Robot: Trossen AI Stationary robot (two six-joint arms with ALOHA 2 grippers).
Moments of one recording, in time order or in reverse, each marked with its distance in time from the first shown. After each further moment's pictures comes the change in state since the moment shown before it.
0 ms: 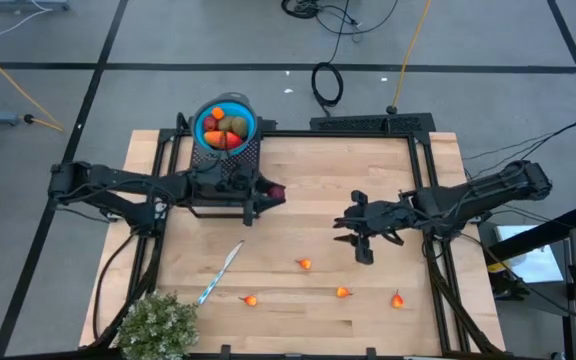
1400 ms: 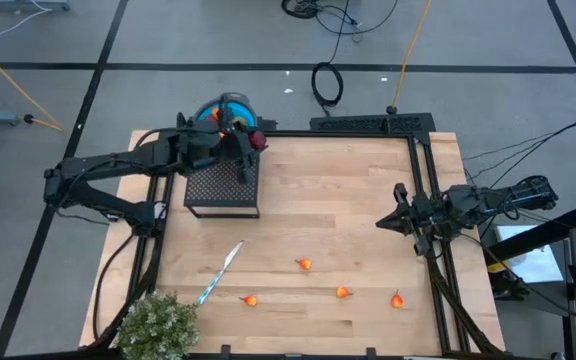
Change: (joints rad) left arm 0.119 -0.054 0.488 -0.809 -0.474 0.905; right arm -0.003 -0.857 -0.587 0.385 -0.103 -0.059
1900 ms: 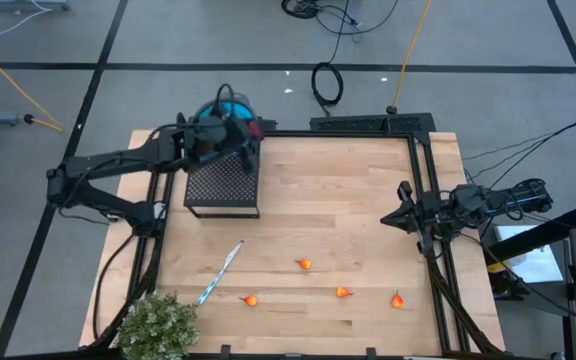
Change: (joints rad) left arm 0.049 0.032 0.000 -0.013 -0.110 -0.261; right arm 0.000 -0.108 -0.043 0.000 0.029 0.003
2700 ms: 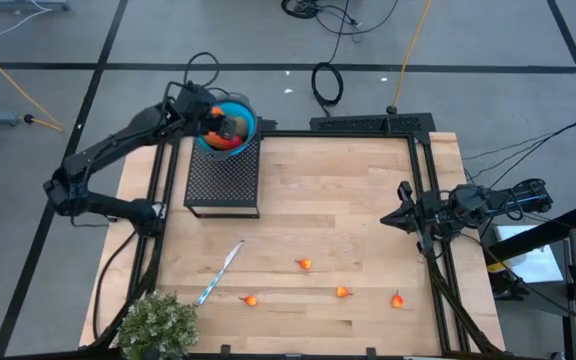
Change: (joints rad) left arm 0.454 0.001 0.000 -0.412 0.232 -0.621; right arm 0.000 0.000 0.000 -0.005 0.000 0.000
